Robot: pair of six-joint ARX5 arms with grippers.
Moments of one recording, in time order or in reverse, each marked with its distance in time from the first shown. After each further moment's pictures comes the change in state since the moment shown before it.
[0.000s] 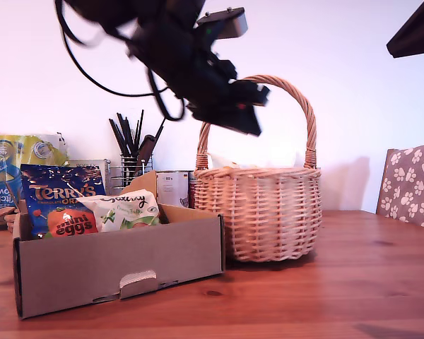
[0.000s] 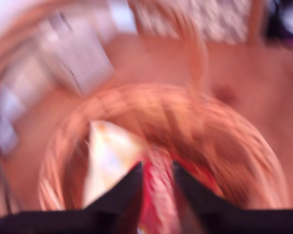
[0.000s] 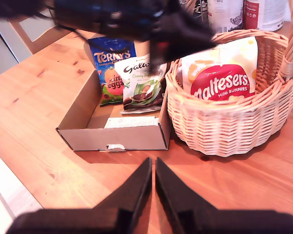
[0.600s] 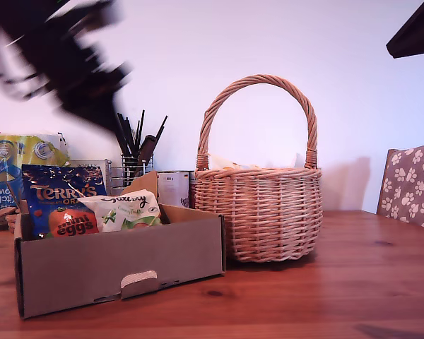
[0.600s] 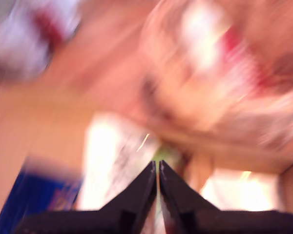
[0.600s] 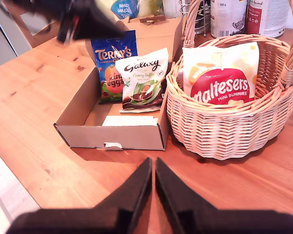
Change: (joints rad) left arm 0.342 -0.311 -0.281 -0.192 0.089 0.001; right arm 0.000 0.000 0.000 -0.002 0.002 -0.051
